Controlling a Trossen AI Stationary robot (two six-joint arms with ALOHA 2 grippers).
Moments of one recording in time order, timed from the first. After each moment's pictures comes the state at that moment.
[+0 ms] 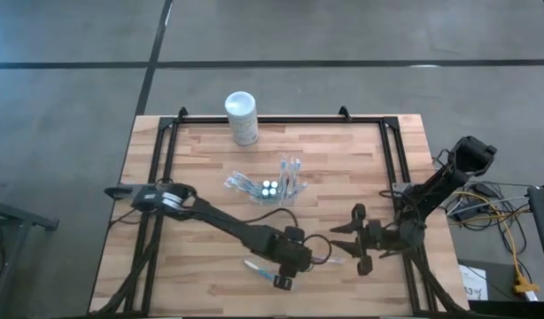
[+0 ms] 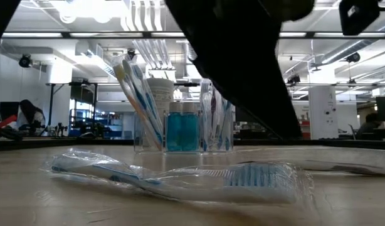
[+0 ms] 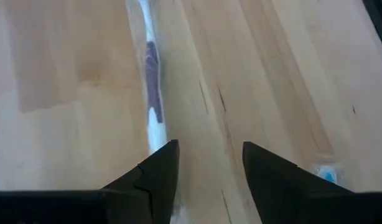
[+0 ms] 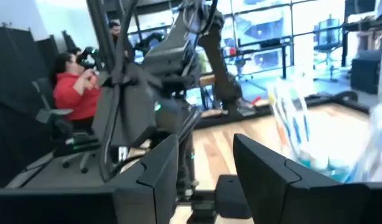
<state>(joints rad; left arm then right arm) -0.37 2.22 1.79 -0.52 -0.04 -0.11 0.84 1.31 0.38 1.04 0.90 0.15</state>
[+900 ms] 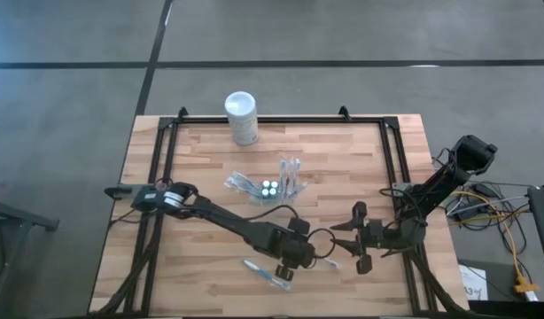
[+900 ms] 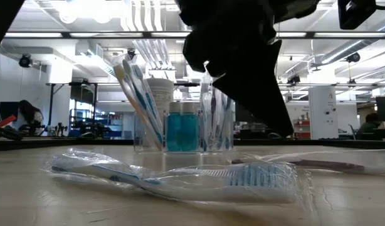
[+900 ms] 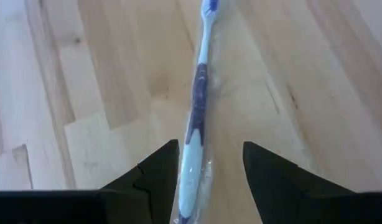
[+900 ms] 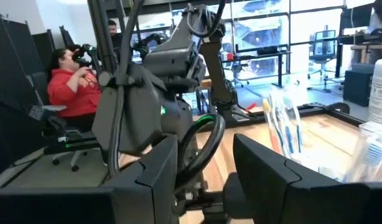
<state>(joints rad) -0.36 2.24 1.85 -0.58 -0.21 0.09 0.84 1.29 0.38 1.03 0.91 0.08</state>
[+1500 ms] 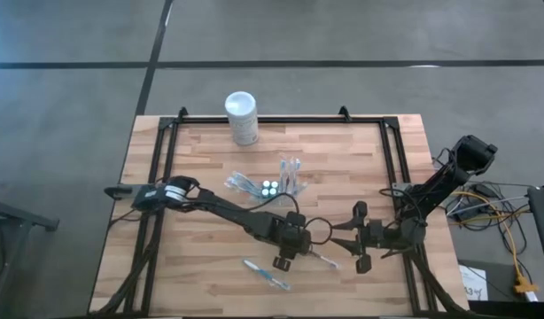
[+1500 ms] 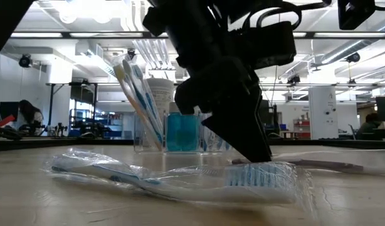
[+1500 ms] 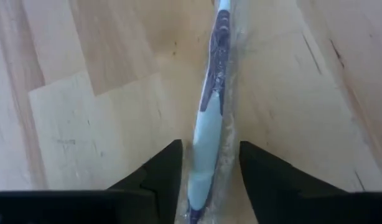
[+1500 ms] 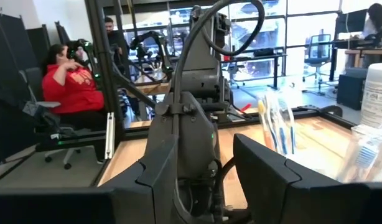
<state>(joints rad) -0.27 2.24 1.69 -0.45 -0.08 0.10 0.84 1.29 0.38 1.03 0.92 0.05</state>
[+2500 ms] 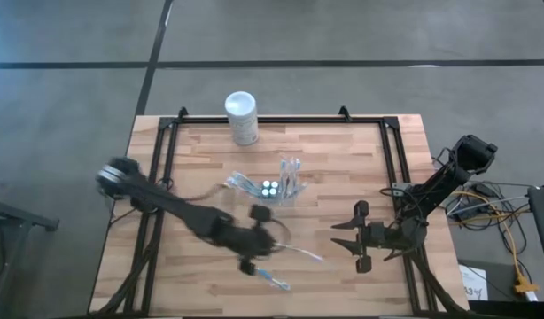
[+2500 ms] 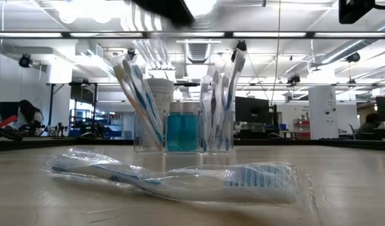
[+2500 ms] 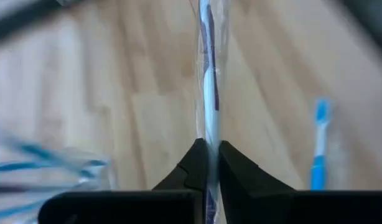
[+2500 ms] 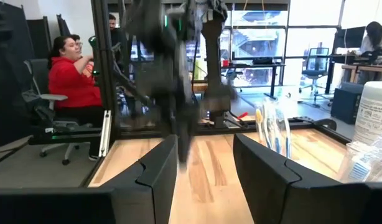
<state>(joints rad) -0.44 1.72 1.37 -0.46 -0.31 0.04 0.84 1.28 0.38 1.04 0.92 -0.04</state>
